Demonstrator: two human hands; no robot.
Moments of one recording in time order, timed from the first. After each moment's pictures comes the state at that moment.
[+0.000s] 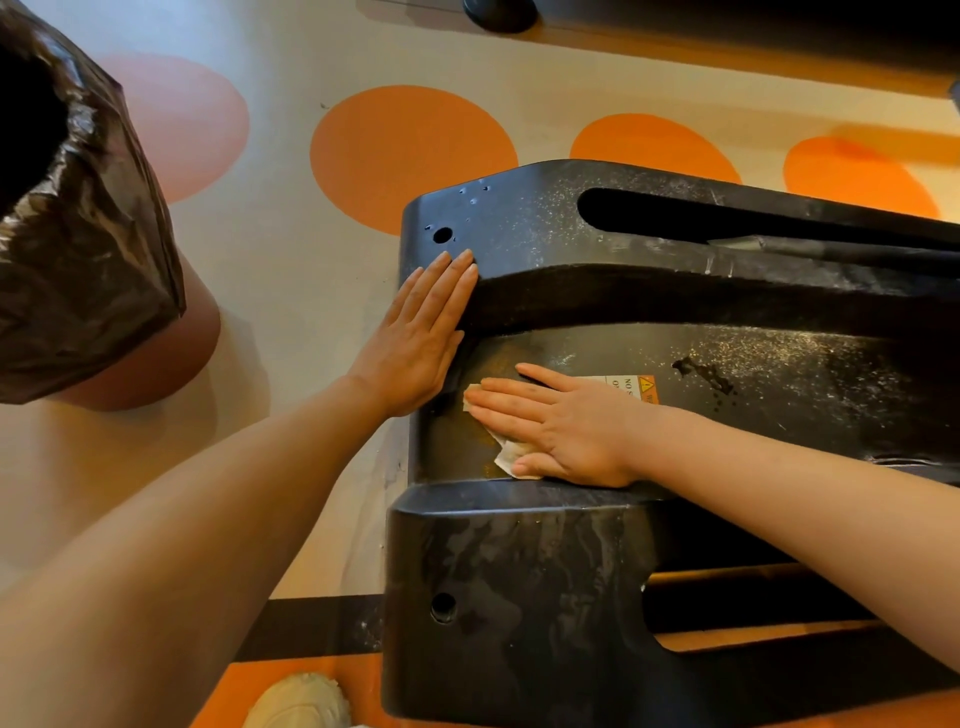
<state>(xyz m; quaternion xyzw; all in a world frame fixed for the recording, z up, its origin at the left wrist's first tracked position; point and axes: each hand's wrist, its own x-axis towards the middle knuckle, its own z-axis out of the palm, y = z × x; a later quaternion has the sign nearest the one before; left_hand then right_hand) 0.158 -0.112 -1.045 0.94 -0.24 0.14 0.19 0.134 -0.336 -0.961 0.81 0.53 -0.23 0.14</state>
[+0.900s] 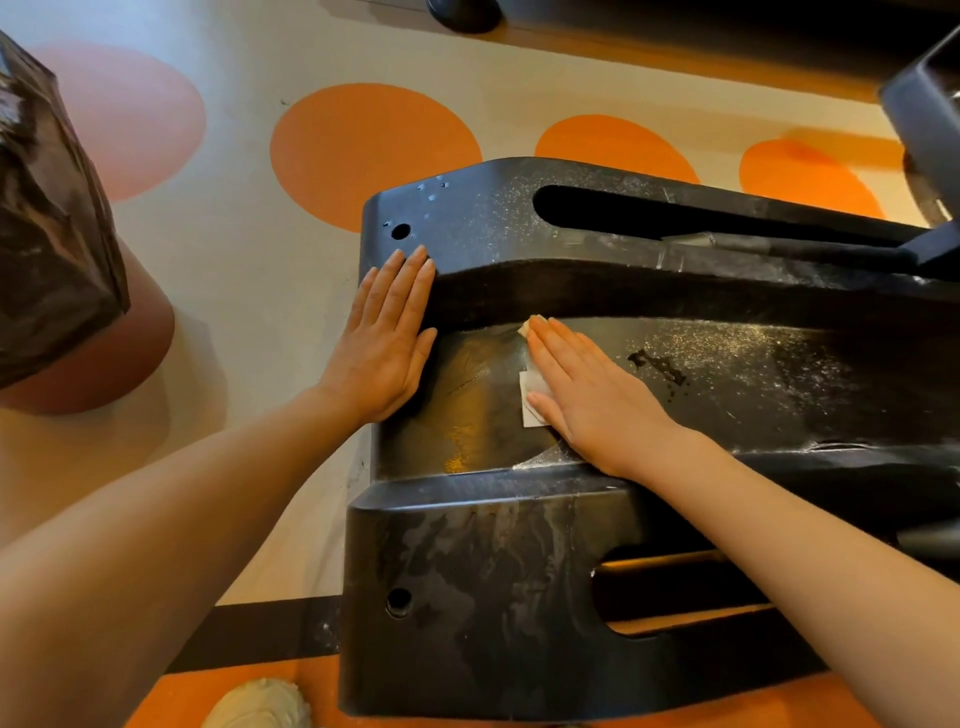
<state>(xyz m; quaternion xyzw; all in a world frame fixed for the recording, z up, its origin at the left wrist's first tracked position) 0.149 -0.129 -1.040 0.96 -0.17 0.13 0.20 0.123 -0.379 -0.955 0.95 0.28 -0.16 0.03</state>
